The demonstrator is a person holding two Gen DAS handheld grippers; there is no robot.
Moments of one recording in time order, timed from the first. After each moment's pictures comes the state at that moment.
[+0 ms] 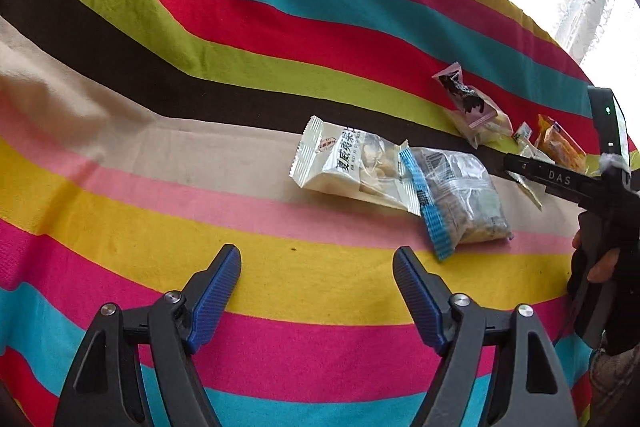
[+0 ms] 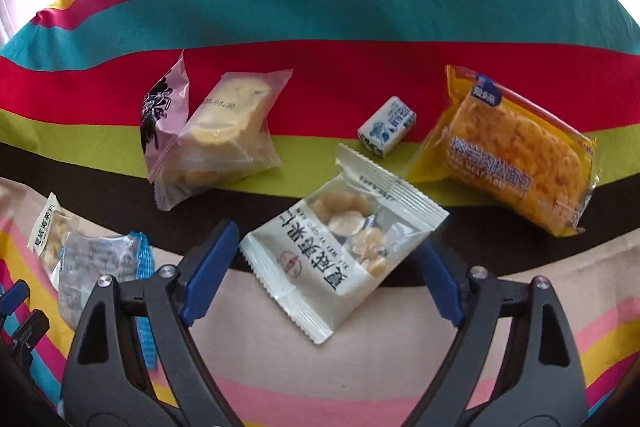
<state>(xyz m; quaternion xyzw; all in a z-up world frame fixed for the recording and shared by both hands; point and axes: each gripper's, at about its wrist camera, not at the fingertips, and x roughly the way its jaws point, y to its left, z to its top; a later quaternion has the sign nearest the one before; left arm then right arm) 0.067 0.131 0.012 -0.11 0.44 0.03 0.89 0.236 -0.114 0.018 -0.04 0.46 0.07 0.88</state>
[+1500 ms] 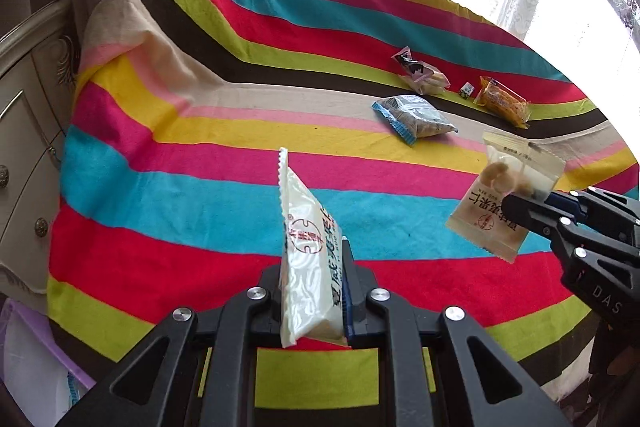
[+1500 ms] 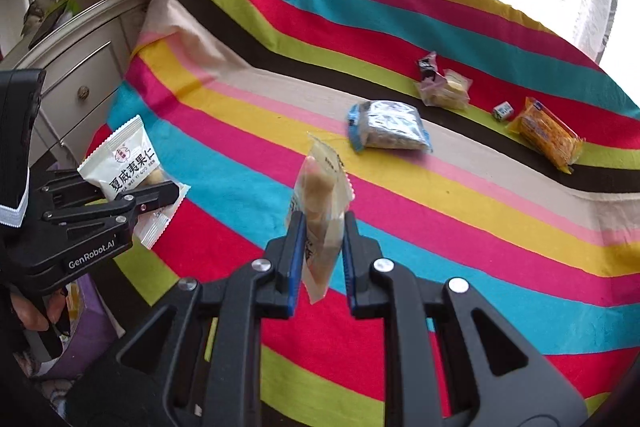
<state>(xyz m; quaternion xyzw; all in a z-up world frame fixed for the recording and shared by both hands) -0.106 0.128 0.052 -0.07 0.42 0.02 0.90 -0.042 -0.021 0.095 -0.13 0.41 0.26 0.86</state>
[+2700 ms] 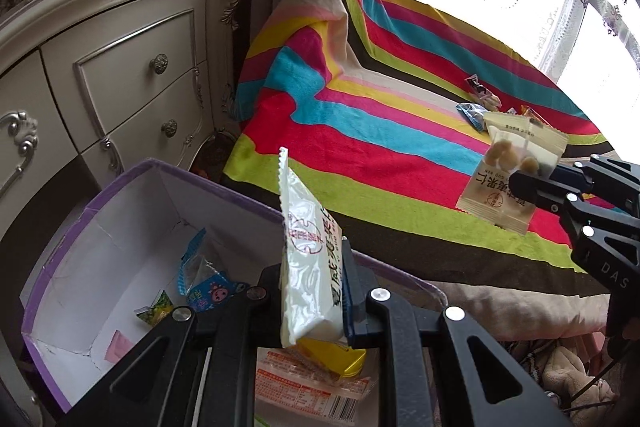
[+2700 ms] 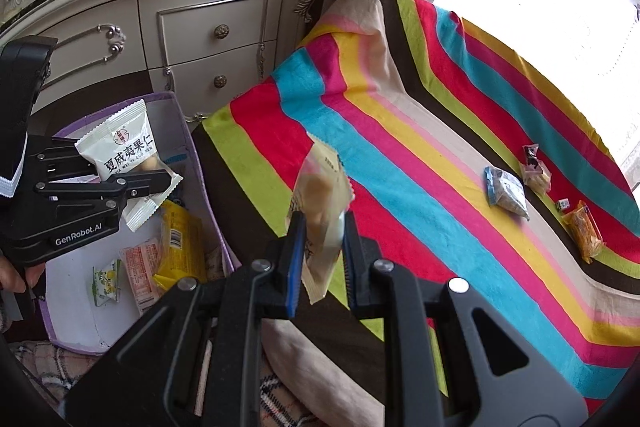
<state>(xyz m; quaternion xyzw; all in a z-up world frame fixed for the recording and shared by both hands) -0.284 0.239 0.054 -0.14 0.39 0.11 0.90 -0.180 0.106 0.121 -0.26 0.34 0.36 0.83</state>
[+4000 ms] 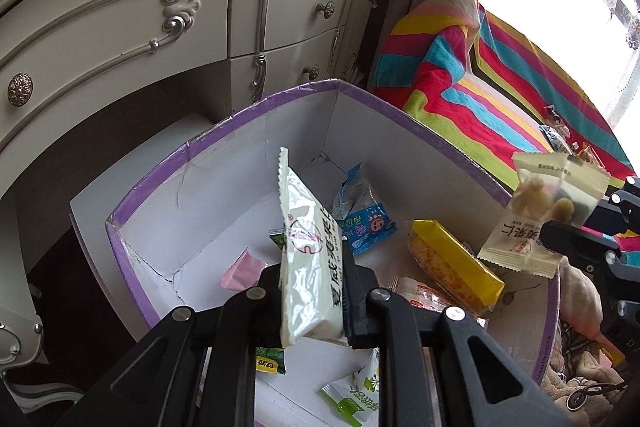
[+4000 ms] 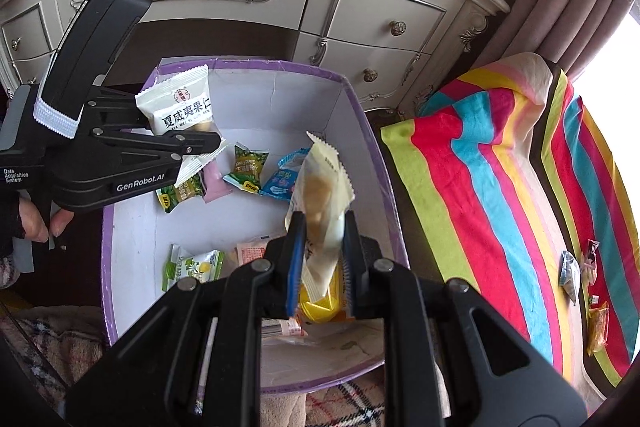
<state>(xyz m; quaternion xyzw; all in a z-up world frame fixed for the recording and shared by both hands) -0.390 0.325 0.008 -0.21 0.40 0.22 0.87 -0.286 0.205 0.090 -0.37 0.32 0.49 0.73</state>
